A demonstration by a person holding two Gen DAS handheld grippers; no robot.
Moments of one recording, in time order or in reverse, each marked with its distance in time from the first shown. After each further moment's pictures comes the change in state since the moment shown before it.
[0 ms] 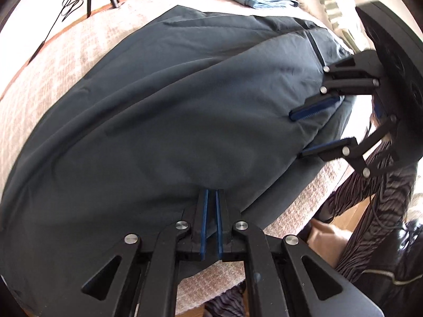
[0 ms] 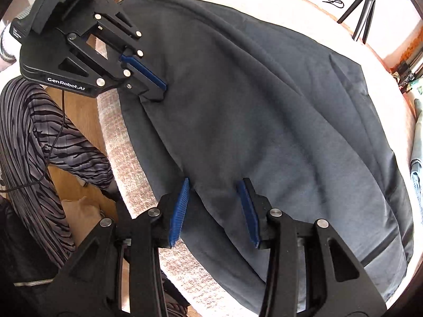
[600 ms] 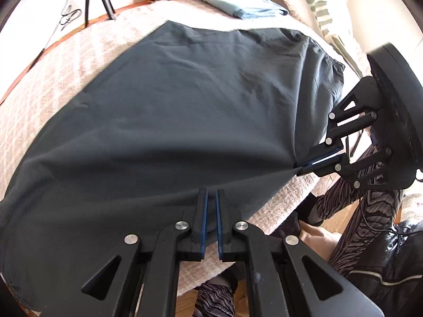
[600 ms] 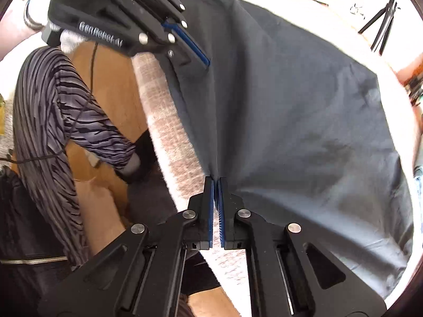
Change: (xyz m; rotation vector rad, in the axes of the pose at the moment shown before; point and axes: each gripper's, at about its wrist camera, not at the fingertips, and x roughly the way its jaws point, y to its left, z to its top) left arm -0.017 -0.015 0.007 0.005 -0.023 -0.041; right arm -0.019 0.031 -0.011 -0.056 0.016 0.086
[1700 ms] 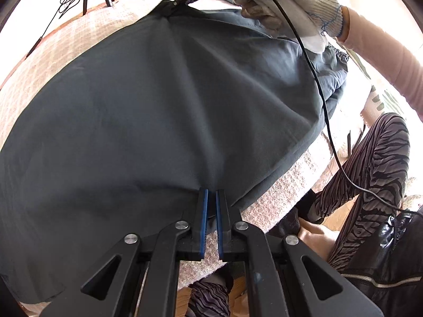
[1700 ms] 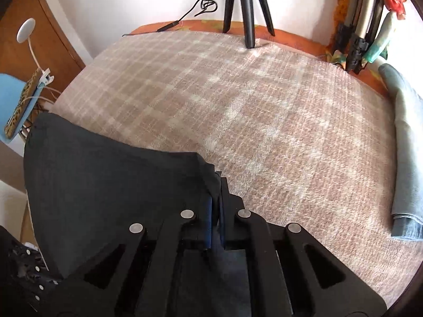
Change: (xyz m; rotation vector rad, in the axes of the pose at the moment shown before) left arm 0.002 -0.003 -0.015 -0.044 0.003 -0.002; right arm 0.018 -0.245 0.097 0.507 -0.188 -0.142
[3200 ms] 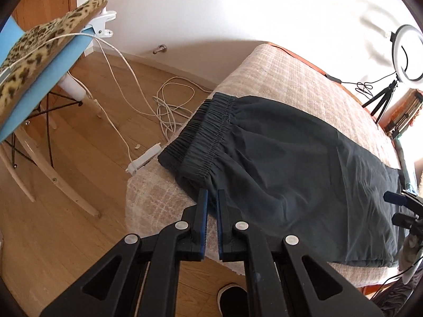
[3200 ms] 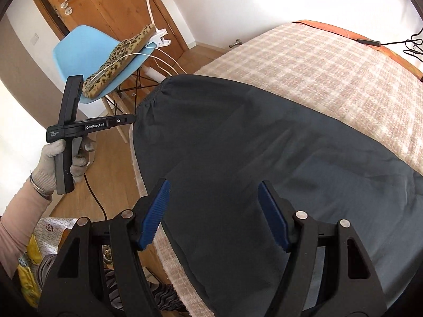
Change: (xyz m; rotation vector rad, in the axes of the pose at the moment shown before) left arm -0.151 0.333 -0.254 -0.936 -0.384 0.383; right arm 0.038 0.337 0.007 -0.238 -0.008 0.404
